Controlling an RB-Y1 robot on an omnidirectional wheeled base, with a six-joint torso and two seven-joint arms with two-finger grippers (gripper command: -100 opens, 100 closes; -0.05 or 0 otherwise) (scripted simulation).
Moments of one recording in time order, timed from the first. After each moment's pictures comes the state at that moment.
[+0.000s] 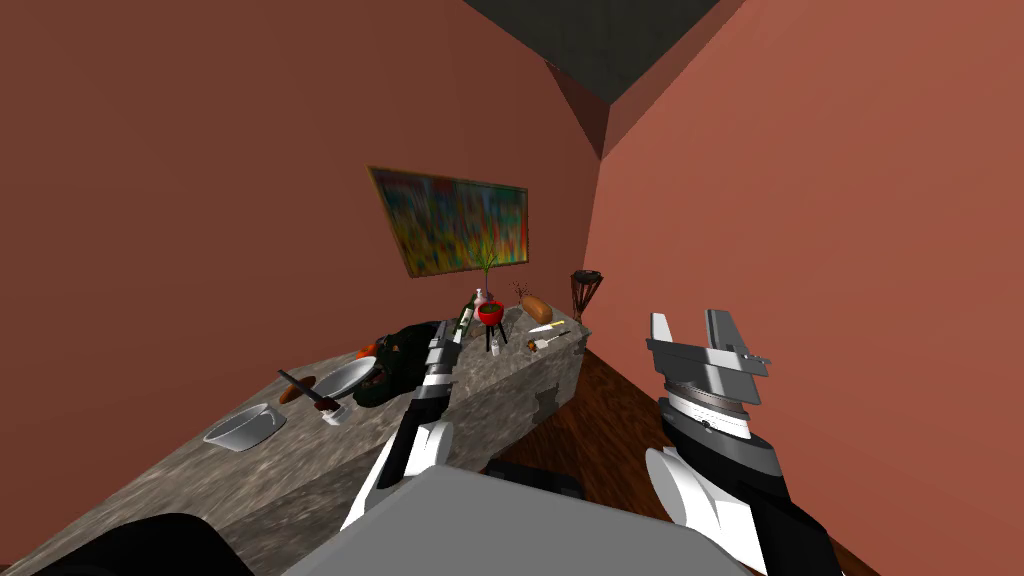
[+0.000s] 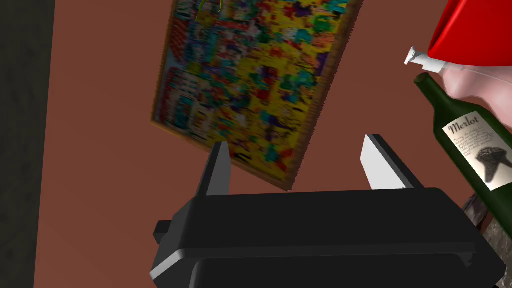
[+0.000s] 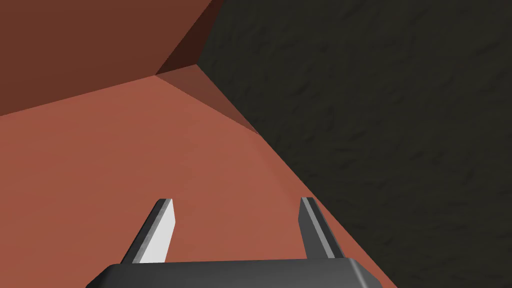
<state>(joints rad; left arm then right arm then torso) 0.50 0.00 0.00 -2.21 0.05 -0.35 0.17 0.48 0.05 -0.02 -2.37 -0.04 -0.56 -0.10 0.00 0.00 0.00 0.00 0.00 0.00</state>
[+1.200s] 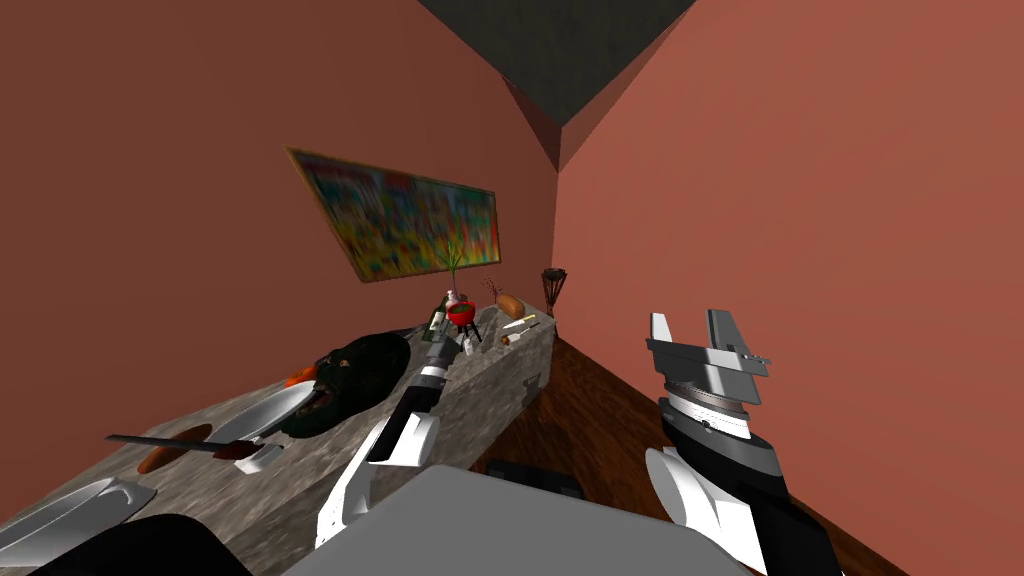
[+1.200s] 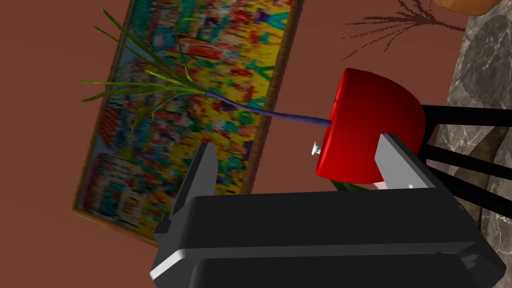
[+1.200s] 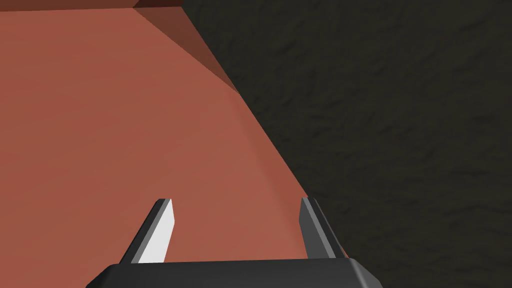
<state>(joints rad) 0.46 0.16 0.06 -2.24 0.05 -0.09 0.31 0.48 0.05 -0.02 -2.37 -0.04 -0.56 -0.10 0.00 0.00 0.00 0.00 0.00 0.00</state>
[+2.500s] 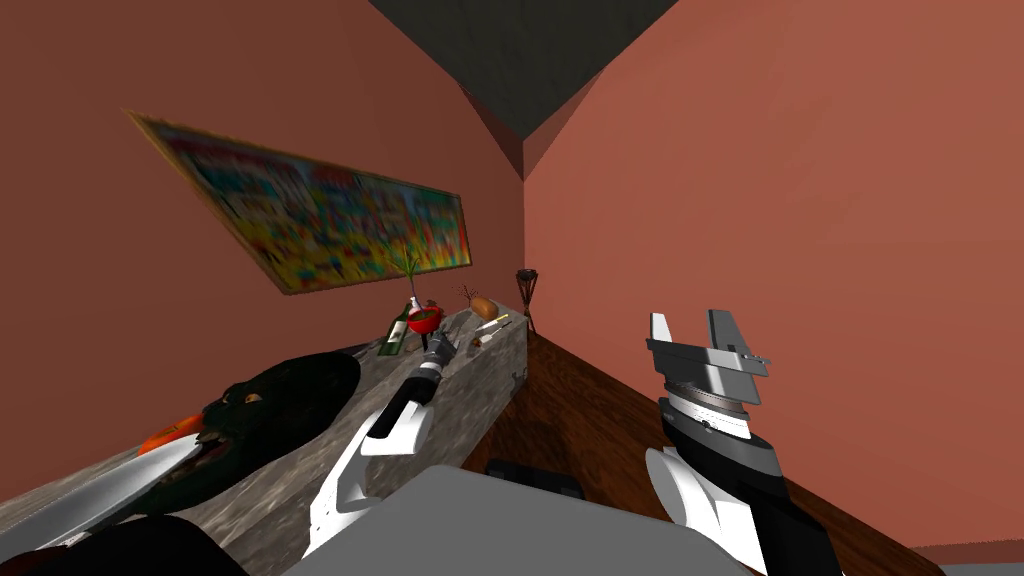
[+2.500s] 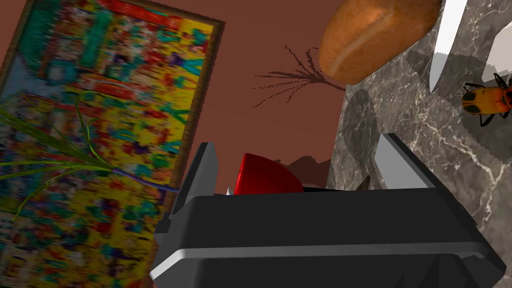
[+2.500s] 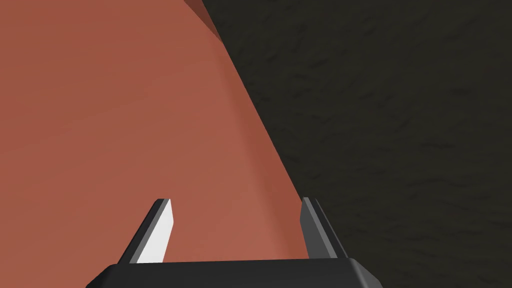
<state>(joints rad) 0.42 0.17 0.14 -2.26 0.07 0.23 0.48 0.48 0.05 -0.02 -2.37 -0.04 -0.56 -0.10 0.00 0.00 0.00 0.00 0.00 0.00</state>
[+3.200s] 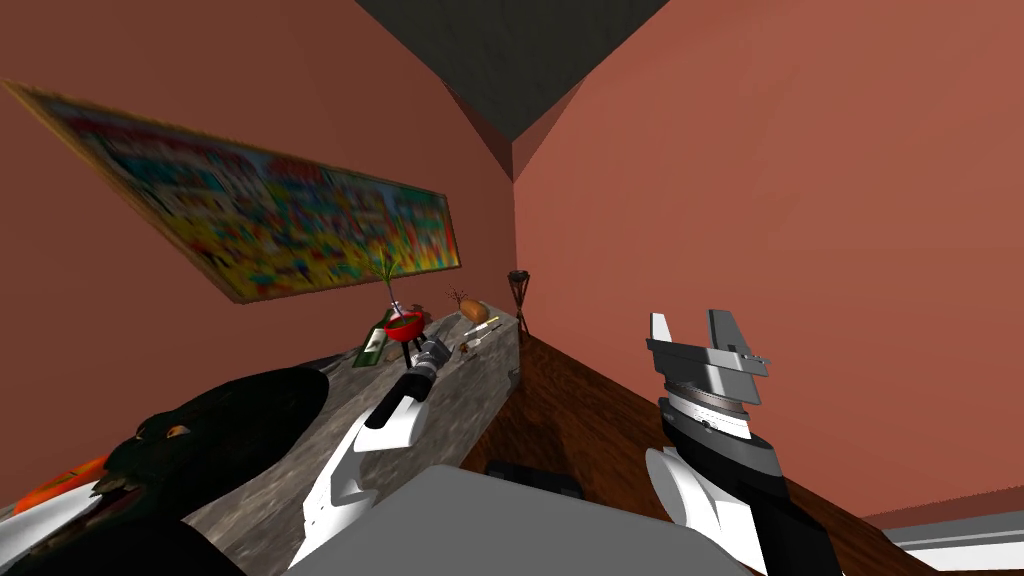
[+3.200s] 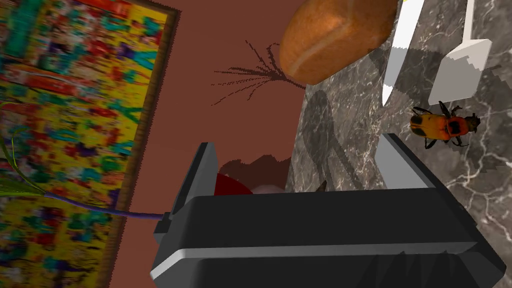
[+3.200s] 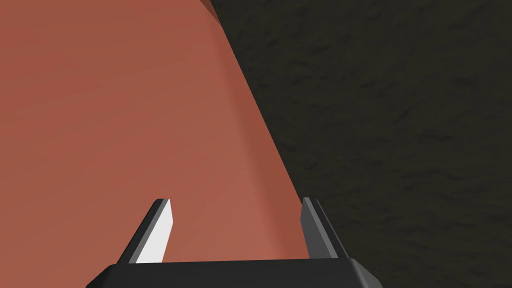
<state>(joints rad) 0.40 0.17 0.21 -2.25 0.09 0.39 0.56 0.48 0.05 -0.02 -2.37 -0.04 -0.56 -0.10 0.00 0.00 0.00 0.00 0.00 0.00</state>
